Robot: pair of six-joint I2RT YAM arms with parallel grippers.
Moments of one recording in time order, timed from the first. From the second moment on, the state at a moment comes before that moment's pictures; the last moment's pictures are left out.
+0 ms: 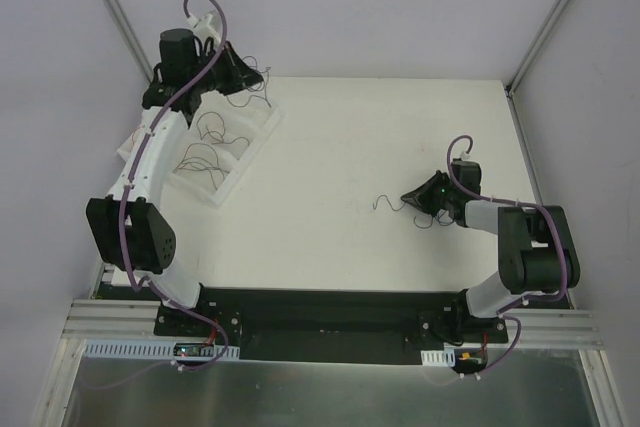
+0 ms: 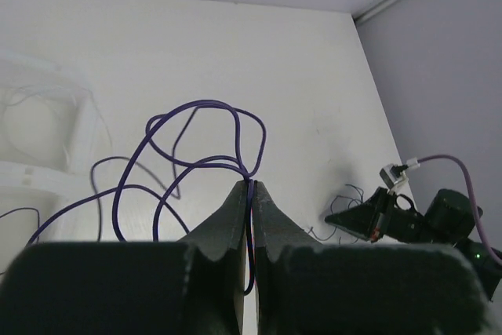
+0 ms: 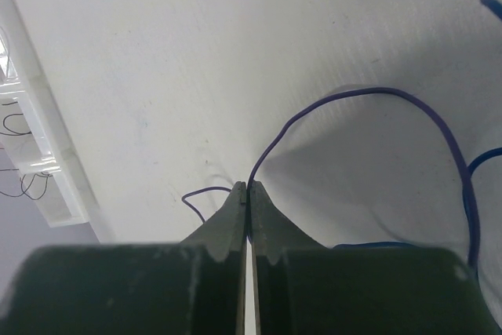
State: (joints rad) left arm -0.11 1.63 1.62 -0.36 0.58 -0.49; right arm 0.06 1.55 0.56 0.18 -0.40 0.89
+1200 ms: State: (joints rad) left arm 0.14 1.95 1.52 -0.44 0.47 -0.28; right arm 0.06 1.57 0.57 0.19 -0.43 0.89
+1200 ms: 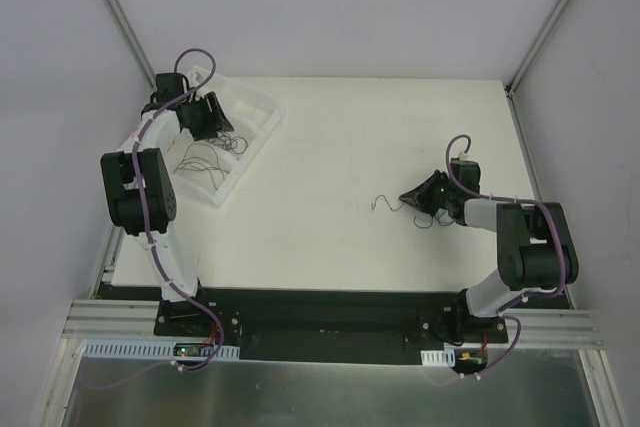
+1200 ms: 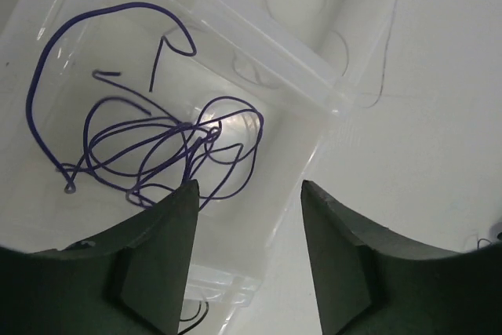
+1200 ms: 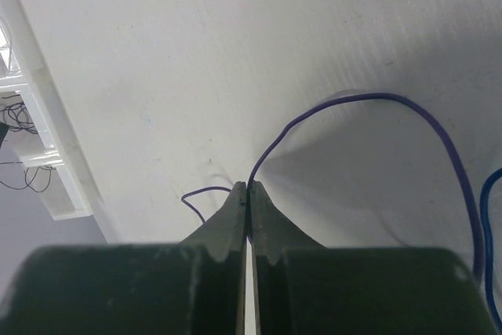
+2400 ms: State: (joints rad) left arm -0.45 1.37 0.97 -0.27 0.58 -0.26; right arm 0.40 1.57 0.70 0.17 -0.67 0.83
